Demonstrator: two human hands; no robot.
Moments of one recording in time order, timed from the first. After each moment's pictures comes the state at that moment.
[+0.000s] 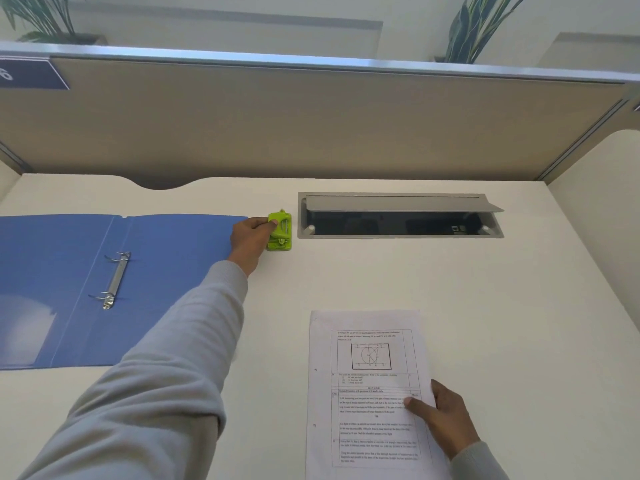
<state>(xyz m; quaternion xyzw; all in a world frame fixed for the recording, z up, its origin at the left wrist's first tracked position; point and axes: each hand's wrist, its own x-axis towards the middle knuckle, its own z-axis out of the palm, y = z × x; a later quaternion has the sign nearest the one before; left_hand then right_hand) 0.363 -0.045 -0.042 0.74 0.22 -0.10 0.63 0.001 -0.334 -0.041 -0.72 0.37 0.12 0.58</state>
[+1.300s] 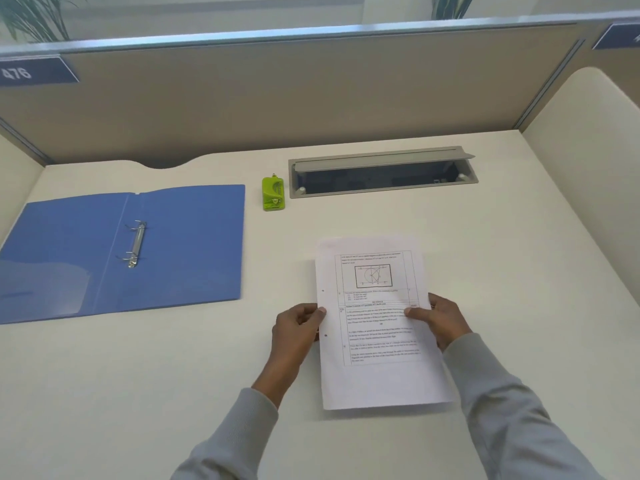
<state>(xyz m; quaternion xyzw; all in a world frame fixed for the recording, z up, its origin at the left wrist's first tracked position) 0.039 -0.085 -0.012 0.72 0.19 -0.22 0.63 0.001 -0.356 -0.010 -0.64 0.36 0.09 0.67</state>
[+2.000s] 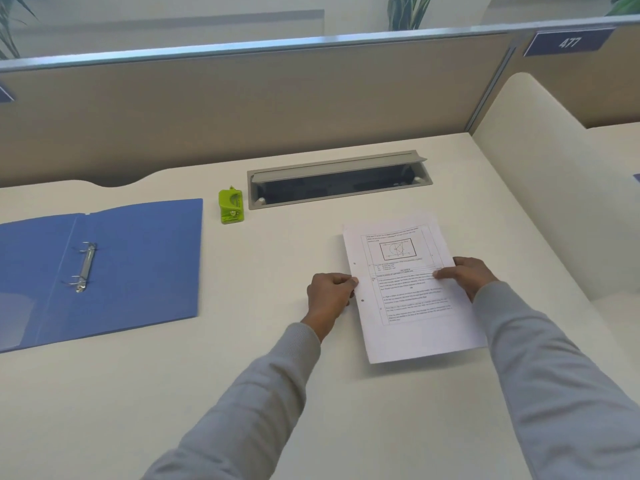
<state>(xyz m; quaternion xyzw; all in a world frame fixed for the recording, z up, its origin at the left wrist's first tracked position) 0.083 -0.231 0.004 0.76 0.12 -0.26 0.59 0.029 -0.505 0.025 -0.71 0.42 0.09 0.56</state>
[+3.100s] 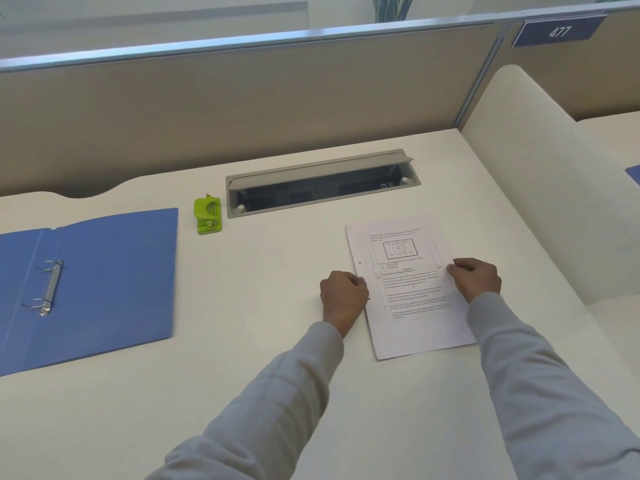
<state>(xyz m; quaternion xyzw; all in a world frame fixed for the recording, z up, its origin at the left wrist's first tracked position) 0.096 -0.301 -0.008 0.86 0.04 -0.21 0.45 0.031 -0.528 0.006 -0.74 0.52 -0.04 0.43</state>
